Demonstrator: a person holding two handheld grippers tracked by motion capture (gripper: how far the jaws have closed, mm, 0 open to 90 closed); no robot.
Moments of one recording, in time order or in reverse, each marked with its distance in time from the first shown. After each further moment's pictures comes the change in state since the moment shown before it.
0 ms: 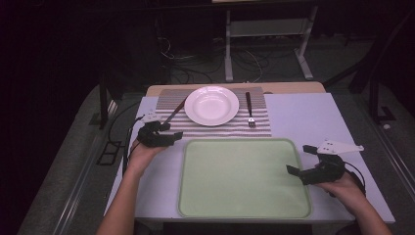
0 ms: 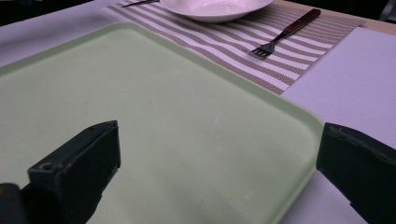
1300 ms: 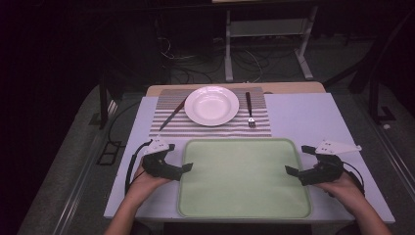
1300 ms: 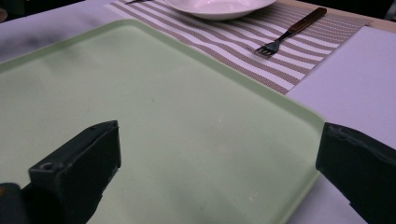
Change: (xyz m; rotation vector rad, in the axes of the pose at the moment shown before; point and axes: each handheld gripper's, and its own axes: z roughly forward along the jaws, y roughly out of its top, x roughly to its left) left arm -0.063 -0.038 -0.023 -0.032 -0.112 0.076; right arm 0.001 0.000 0.003 0.008 0.010 -0.011
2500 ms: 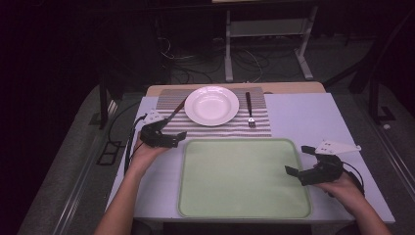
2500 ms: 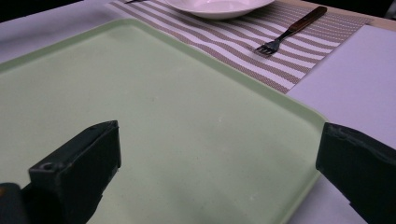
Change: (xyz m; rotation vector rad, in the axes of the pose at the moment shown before) left arm 0.072 0.038 0.025 -0.059 0.148 -0.033; right arm 0.000 0.000 0.001 0.002 0.000 0.003
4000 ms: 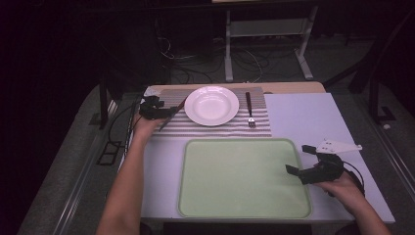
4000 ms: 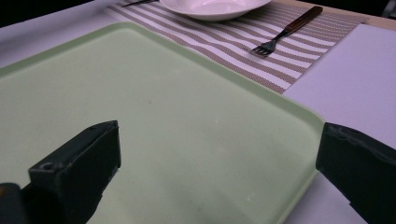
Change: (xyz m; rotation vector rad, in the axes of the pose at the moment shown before) left arm 0.094 0.026 0.064 0.096 0.164 -0.066; right arm -0.002 0.000 0.000 -0.007 -0.005 0.019
